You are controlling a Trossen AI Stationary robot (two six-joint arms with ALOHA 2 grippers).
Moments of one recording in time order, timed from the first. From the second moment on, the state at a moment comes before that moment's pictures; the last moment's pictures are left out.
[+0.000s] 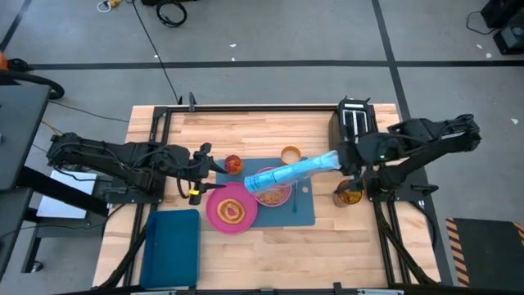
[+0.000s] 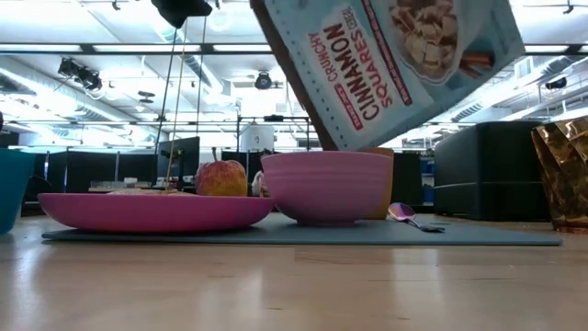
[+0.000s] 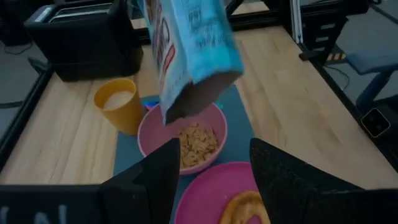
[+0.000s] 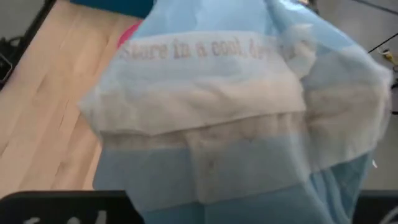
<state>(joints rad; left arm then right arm) -0.16 0.97 0.89 -0.39 -0.09 0.05 0.29 1.05 1.34 -1.06 0.29 -0.03</state>
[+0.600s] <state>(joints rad) -0.09 0.97 0.32 0.72 -0.06 0.07 0.29 0.42 0.79 -0.65 0.26 0.00</state>
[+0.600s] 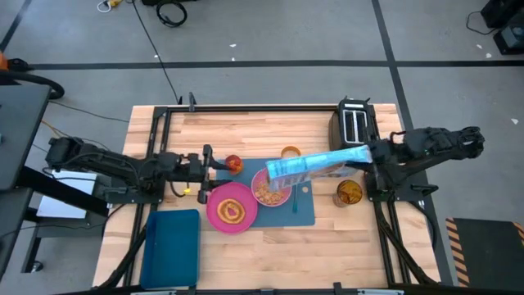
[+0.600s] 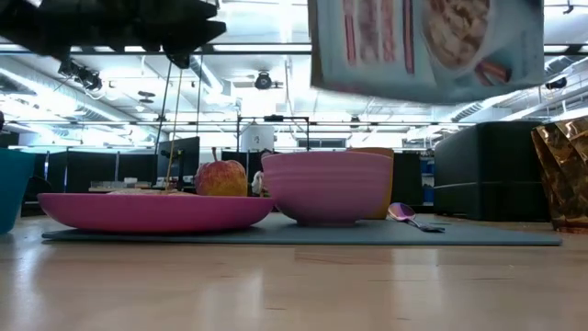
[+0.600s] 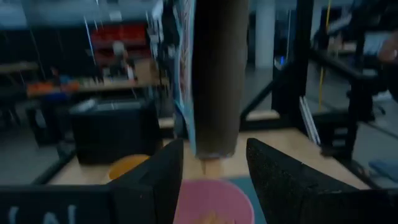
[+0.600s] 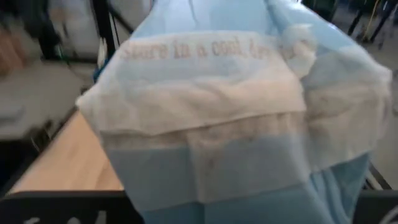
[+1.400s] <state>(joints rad) 0.05 1.56 0.76 1.14 0.12 0.12 0.19 0.96 0.26 1.42 0.06 -0.31</state>
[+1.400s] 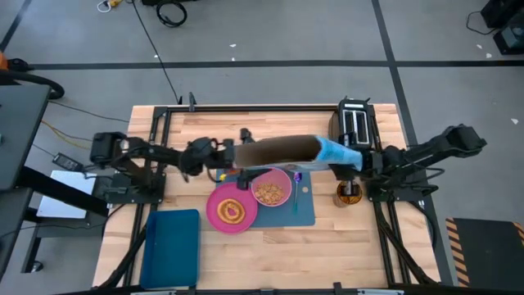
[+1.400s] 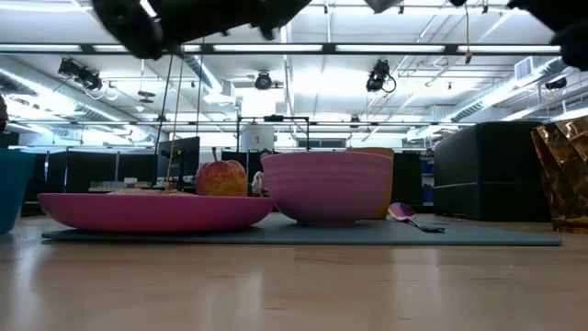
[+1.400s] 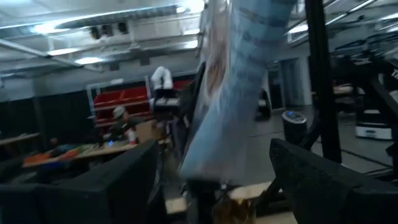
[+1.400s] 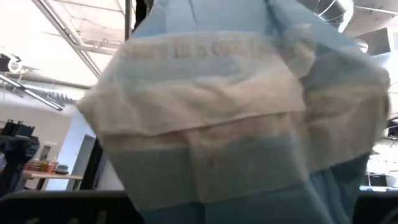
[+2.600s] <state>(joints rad) 0.20 1.48 0.89 0.89 0.37 -0.07 0.21 1.04 0.29 1.18 0.31 -0.30</state>
